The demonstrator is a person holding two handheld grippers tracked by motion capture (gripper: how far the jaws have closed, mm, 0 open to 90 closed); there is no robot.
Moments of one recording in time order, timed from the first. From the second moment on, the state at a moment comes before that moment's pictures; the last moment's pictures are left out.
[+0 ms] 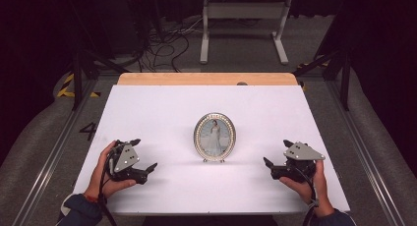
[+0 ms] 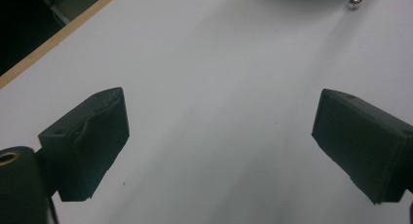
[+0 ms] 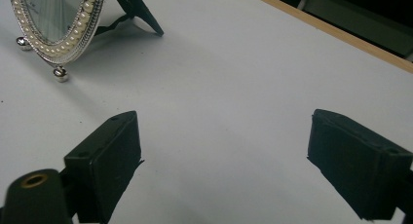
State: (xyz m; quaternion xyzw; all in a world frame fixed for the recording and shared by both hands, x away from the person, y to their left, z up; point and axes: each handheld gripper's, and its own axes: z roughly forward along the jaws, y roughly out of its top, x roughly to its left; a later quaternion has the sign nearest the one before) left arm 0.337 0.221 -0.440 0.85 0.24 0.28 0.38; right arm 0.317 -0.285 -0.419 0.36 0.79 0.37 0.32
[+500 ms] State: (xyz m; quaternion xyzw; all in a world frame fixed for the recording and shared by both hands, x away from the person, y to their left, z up) left arm 0.326 0.251 -0.447 0.84 0.27 0.27 0.39; right arm 0.307 -0.311 -0.423 0.39 0.78 0.37 0.32
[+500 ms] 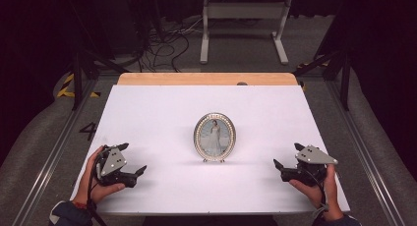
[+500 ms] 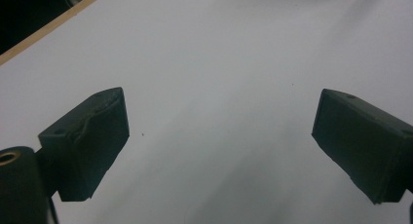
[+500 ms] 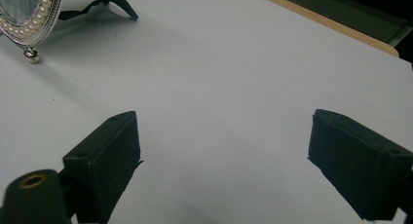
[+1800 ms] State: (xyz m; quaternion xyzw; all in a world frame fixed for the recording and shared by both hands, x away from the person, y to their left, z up) left arm 0.310 0.289 -0.456 0.79 0.34 0.26 0.44; right arm 0.288 -0.343 -0.440 0.43 0.74 0.38 0.34
